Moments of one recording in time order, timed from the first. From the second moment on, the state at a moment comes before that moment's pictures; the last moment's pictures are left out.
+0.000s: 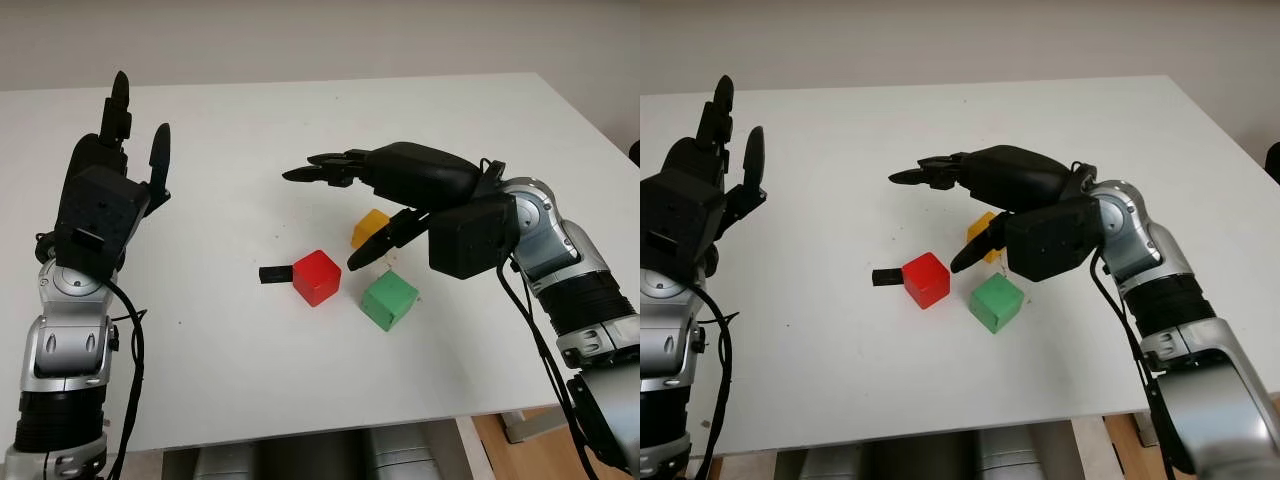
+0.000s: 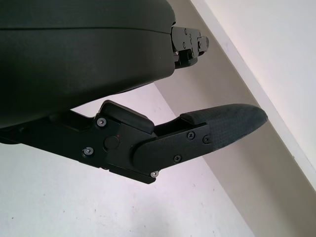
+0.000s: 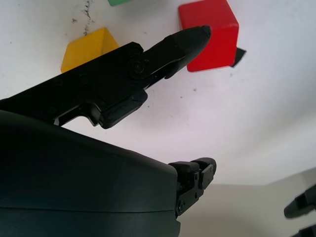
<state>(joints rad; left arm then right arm) -0.38 0.37 0.19 -0.13 0.25 0.33 -0.05 -0.82 -0.54 0.27 0.52 -0.43 -0.61 0.52</state>
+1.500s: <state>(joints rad) -0.37 0.37 0.14 -0.16 0.25 0.39 -0.05 -0.79 -0.51 0.47 0.73 -0.84 -0.82 -0.11</state>
